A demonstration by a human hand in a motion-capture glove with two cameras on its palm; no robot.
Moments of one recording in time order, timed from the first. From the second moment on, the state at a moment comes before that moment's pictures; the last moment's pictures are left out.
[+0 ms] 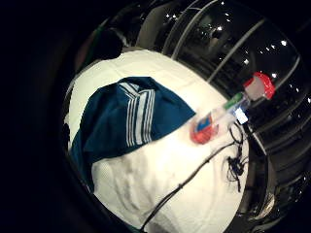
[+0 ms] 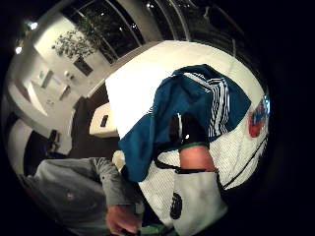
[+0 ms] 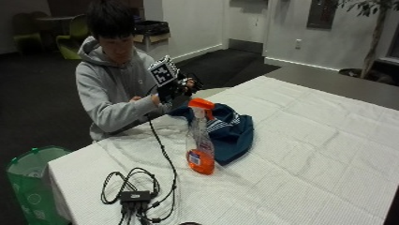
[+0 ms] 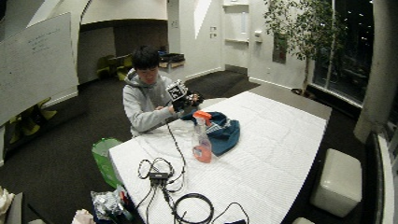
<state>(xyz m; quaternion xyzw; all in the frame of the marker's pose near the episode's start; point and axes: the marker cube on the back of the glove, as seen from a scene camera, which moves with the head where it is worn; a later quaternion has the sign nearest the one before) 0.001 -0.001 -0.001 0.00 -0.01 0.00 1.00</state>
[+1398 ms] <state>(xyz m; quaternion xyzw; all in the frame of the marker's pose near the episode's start) 0.160 0.111 -0.047 0.18 -0.03 0.17 0.97</state>
